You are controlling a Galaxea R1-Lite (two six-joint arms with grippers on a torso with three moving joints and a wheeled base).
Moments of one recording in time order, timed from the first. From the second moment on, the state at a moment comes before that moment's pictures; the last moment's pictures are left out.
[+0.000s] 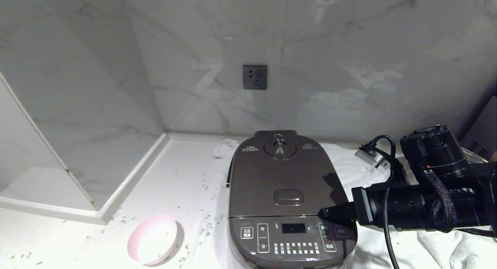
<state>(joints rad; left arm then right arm) 0.00 0.00 -0.07 0.19 0.00 0.07 0.45 1.54 -0.72 -0.07 0.48 0.55</state>
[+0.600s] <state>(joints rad) 0.00 0.00 -0.07 0.19 0.00 0.07 0.45 1.58 -0.71 -0.07 0.53 0.55</state>
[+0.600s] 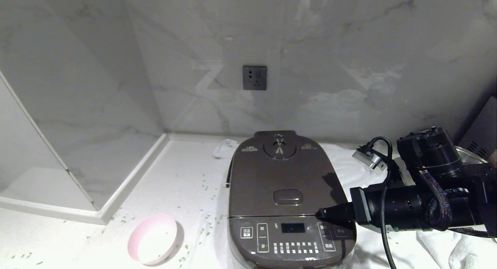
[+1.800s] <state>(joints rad) 0.00 0.00 -0.07 0.19 0.01 0.06 0.48 1.61 -0.70 -0.07 0.54 0.57</state>
